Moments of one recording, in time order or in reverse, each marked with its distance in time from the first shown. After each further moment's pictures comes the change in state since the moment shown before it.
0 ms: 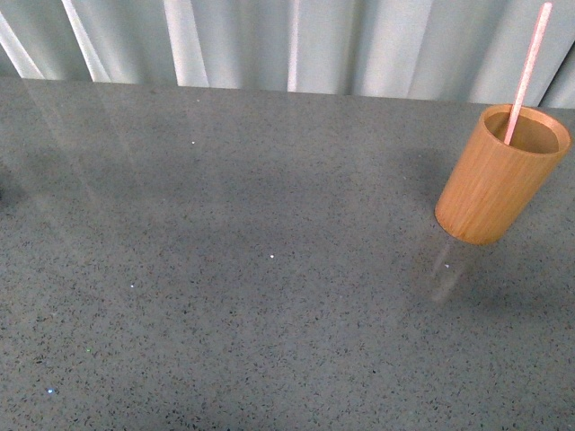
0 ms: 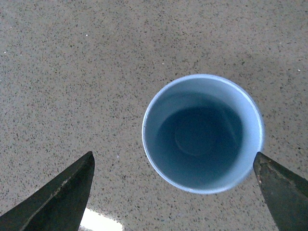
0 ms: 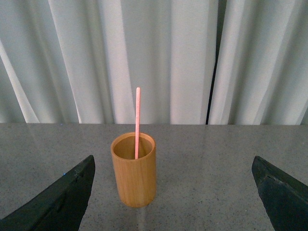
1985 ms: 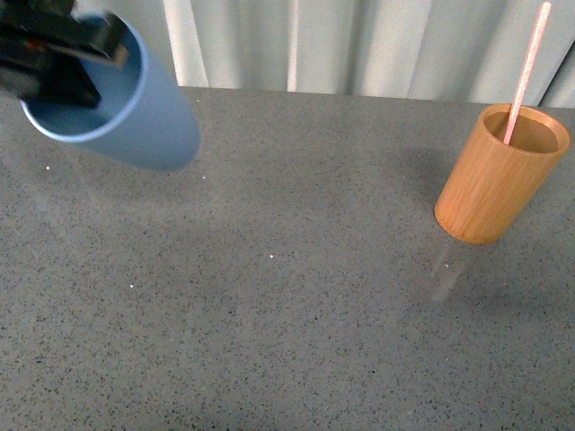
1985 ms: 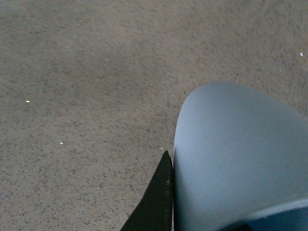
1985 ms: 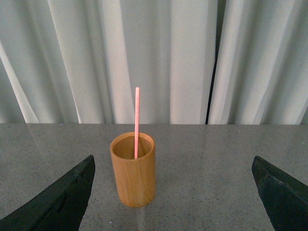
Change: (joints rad) left arm -0.510 -0.230 -0.028 -0.281 0.147 0.006; right arm 0.000 0.000 0.000 0.000 0.000 0.000
